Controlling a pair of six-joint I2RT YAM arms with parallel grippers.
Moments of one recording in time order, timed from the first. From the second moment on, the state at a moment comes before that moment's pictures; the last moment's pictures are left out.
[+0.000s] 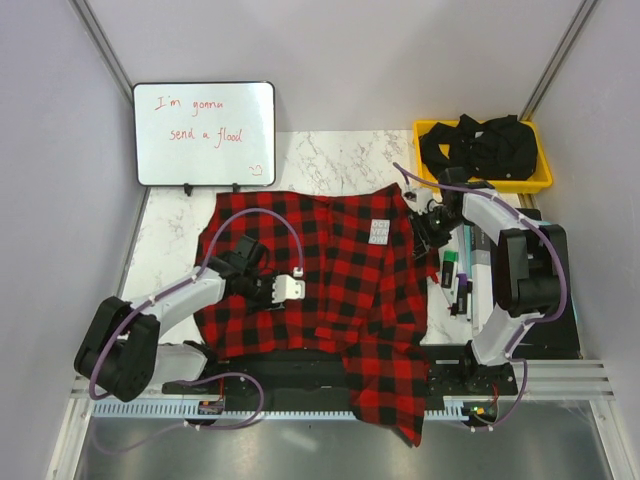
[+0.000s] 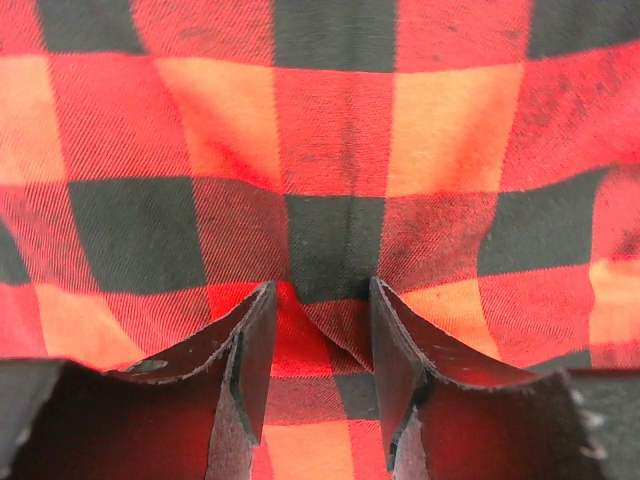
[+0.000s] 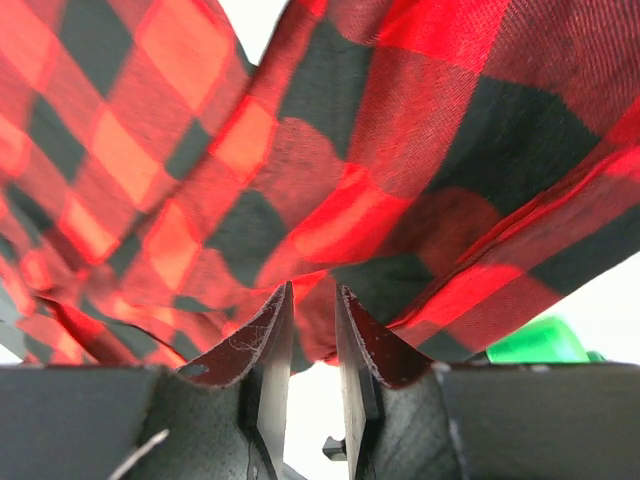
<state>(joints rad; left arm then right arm) -0.52 1.29 0.58 -0.52 0.38 1.03 0.08 1.75 1.21 -0.84 -0.47 -0.33</state>
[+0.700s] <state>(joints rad) -0.53 1.34 0.82 -0.65 0.44 0.91 0.16 1.78 1.15 -0.87 -0.26 -0.42</state>
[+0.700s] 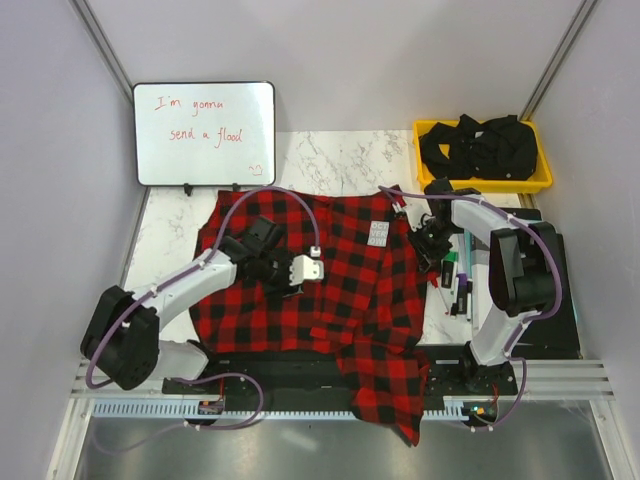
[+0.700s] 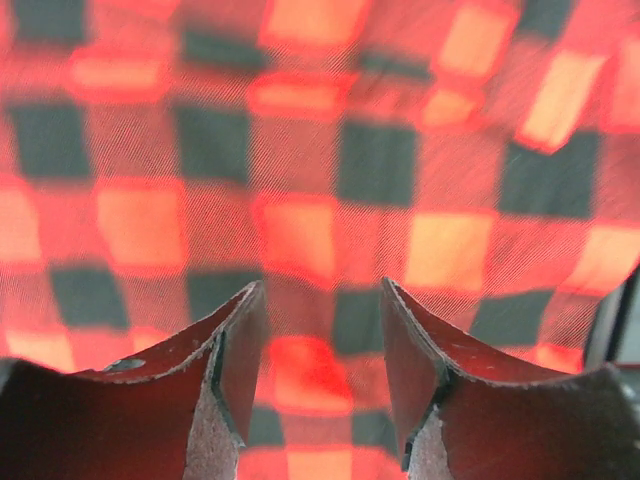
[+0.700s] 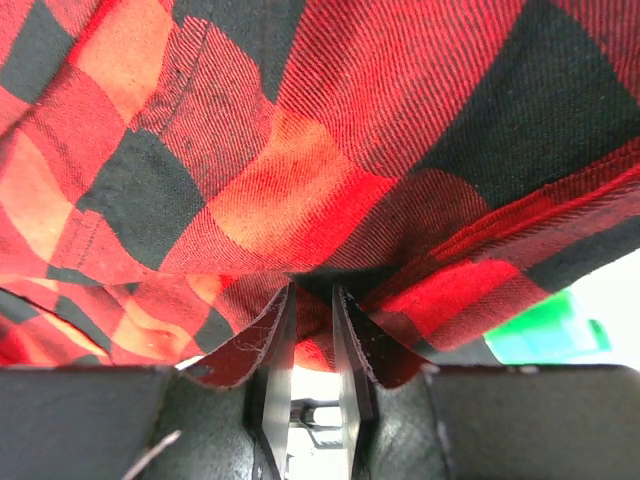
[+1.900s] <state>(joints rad) -1.13 1.29 0.51 -0.11 0.23 0.82 0.19 1.57 1.19 -0.82 -0.71 -0.42</state>
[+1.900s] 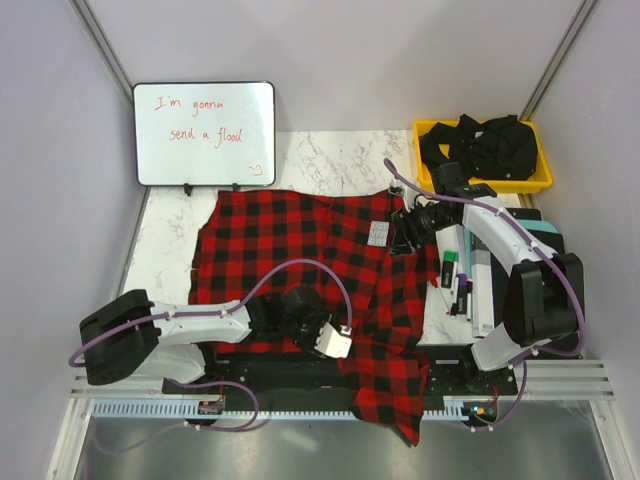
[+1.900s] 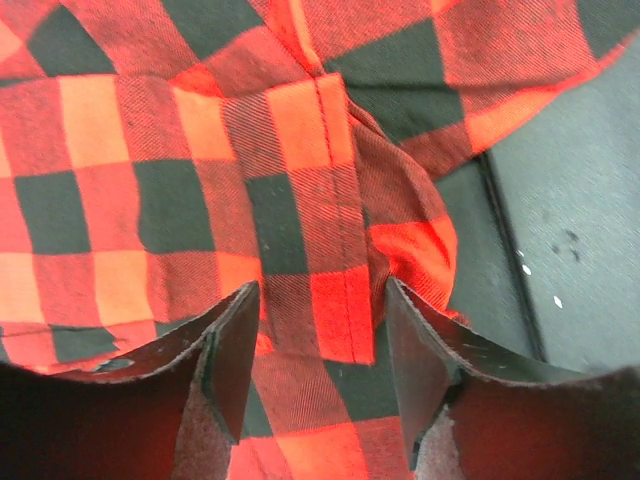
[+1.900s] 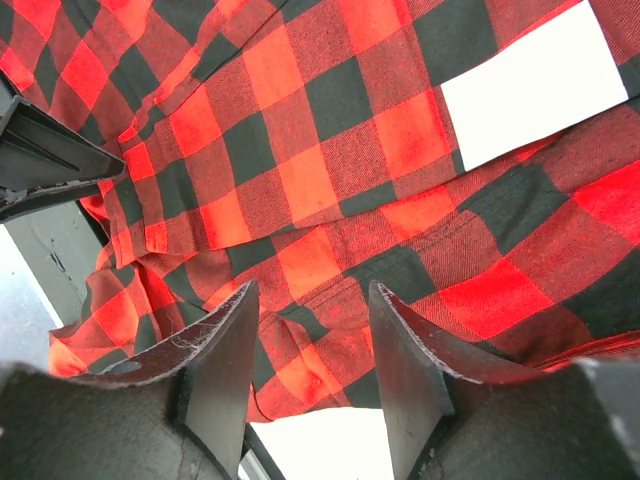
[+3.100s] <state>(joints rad) -1.21 1.32 0.56 -0.14 0.14 0.67 0.19 1.51 1.16 -0.80 -0.72 -0.47</state>
